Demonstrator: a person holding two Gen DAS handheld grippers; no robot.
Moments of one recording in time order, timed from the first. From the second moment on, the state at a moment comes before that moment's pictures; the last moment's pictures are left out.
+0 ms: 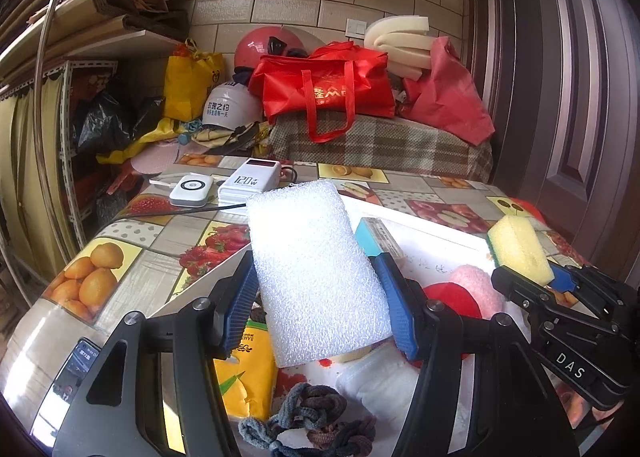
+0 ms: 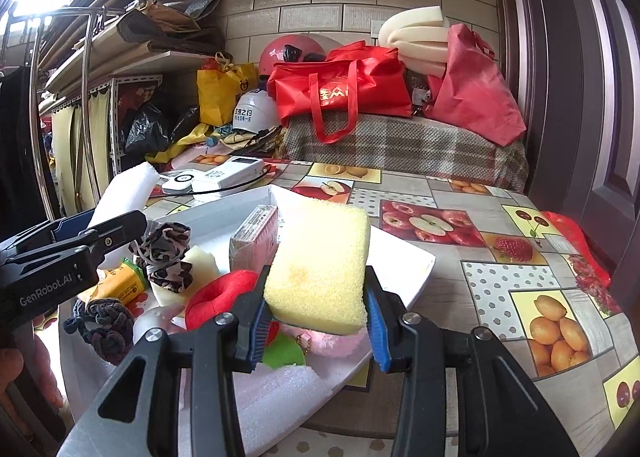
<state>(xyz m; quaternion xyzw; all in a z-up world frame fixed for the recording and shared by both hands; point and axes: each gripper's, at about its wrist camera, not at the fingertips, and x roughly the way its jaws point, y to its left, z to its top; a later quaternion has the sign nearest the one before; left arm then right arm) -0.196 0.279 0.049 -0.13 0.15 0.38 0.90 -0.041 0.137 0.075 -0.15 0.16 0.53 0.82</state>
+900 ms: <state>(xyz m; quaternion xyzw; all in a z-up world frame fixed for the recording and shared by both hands) -0.174 0.262 0.051 -0.07 0.16 0.38 0.91 -0.036 0.175 0.069 -0.18 0.18 0.55 0.80</state>
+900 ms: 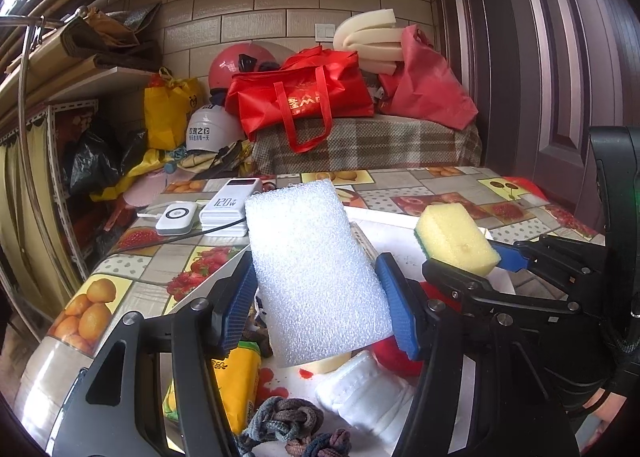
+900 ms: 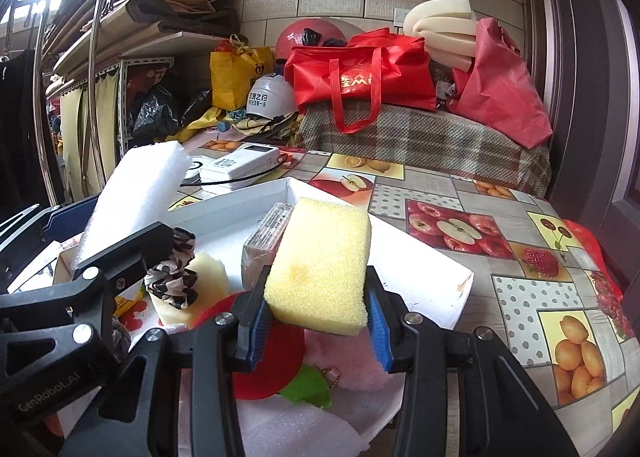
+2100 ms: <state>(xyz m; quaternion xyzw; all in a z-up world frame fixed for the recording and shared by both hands) -0.207 0.225 0.053 -0.10 0.12 0.41 0.90 -0.050 0.119 0.076 -0.15 0.15 0.52 0.83</state>
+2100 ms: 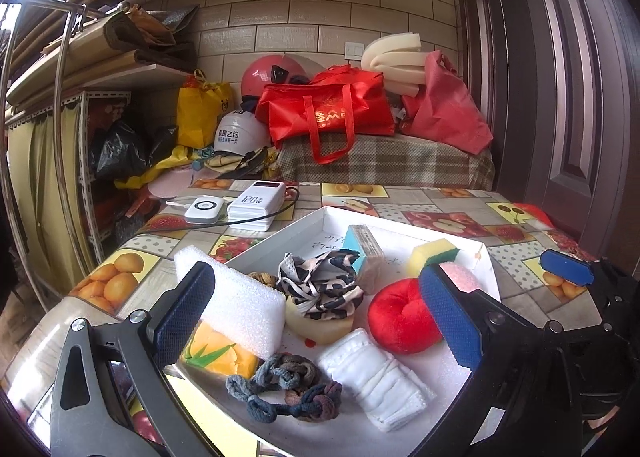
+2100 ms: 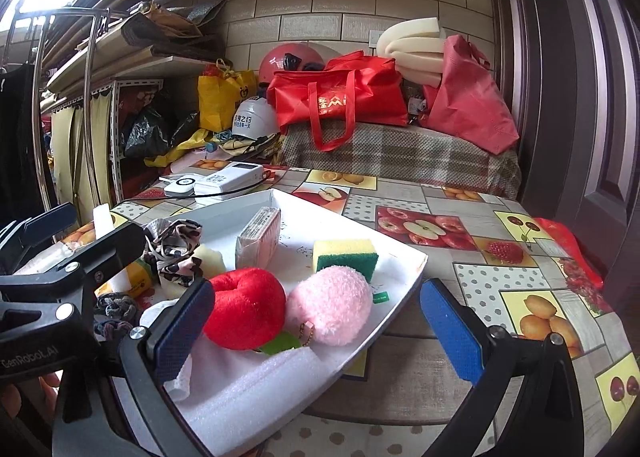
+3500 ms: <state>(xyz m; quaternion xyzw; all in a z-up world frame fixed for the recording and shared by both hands) -0.233 0.104 0.081 -0.06 0.17 0.45 0.88 -0.064 -0.085 0.096 -0.03 0.09 0.44 0.89</state>
